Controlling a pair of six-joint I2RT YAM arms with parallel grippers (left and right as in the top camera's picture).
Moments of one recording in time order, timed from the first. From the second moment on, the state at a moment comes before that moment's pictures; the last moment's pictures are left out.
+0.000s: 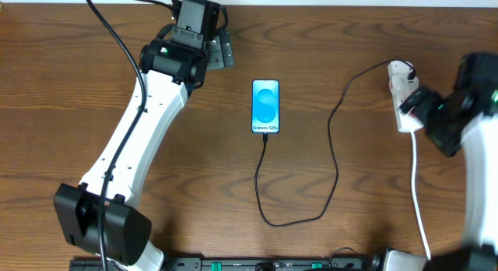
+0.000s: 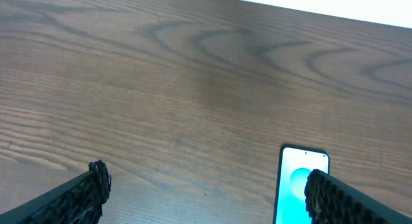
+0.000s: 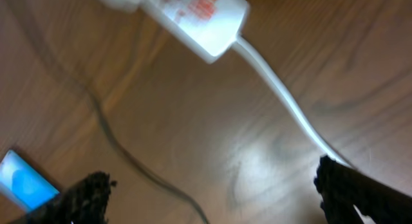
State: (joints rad) left arm -0.34 1.74 1.69 -0.84 -0.26 -0.40; right arm -0.26 1.44 1.31 -1.10 -0.03 0.55
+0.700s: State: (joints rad) left arm -0.34 1.74 1.69 -0.84 -0.26 -0.40; right arm -0.09 0.68 0.89 -0.98 -0.02 0.38
